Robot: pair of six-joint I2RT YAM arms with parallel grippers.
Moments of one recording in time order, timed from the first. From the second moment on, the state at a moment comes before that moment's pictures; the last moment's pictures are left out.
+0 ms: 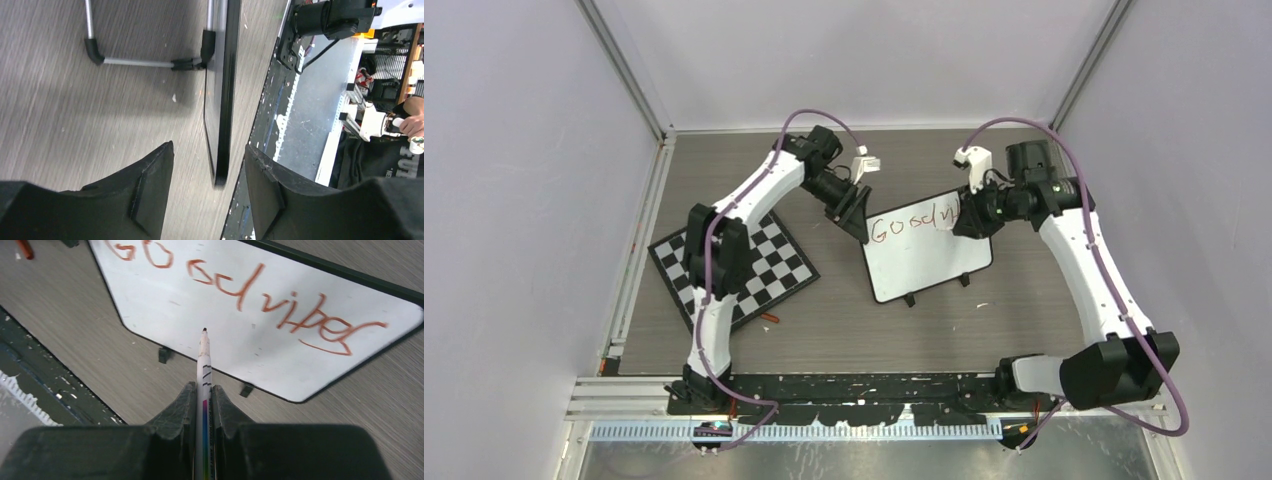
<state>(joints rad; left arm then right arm) -0.50 2.15 1.98 -1.16 0.94 0.32 0.11 1.30 1.34 -1.01 -0.49 -0.39</state>
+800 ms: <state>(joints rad) -0.35 1.67 1.08 -0.30 0.98 -0.10 0.40 1.18 1.03 -0.78 -0.44 -0.18</state>
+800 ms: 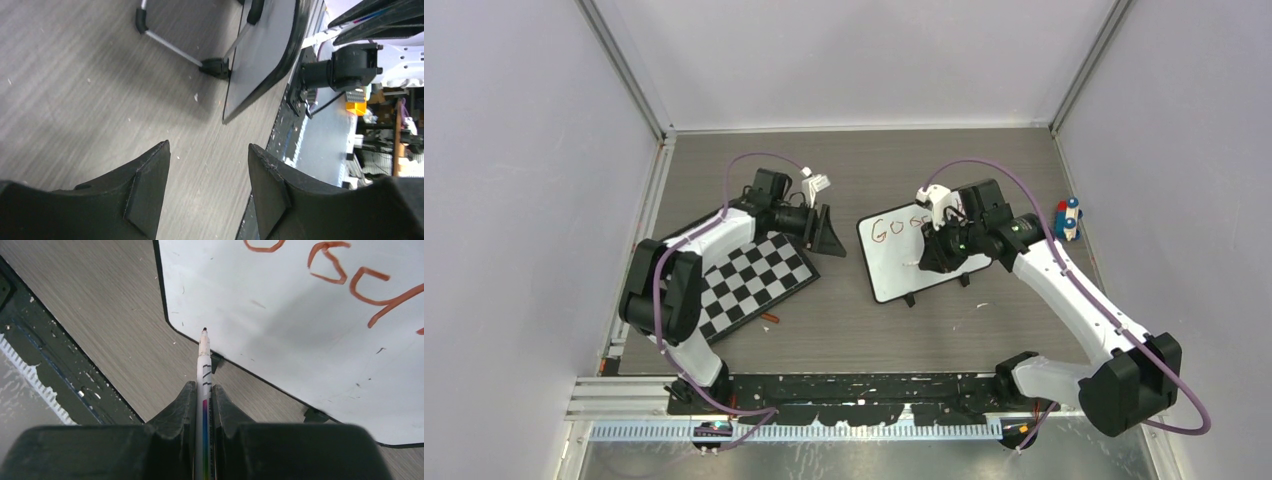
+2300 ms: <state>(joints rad) -0.48 1.77 1.22 -0.07 0.95 -0.21 0.60 1.18 0.96 -0.54 -0.23 -0.13</state>
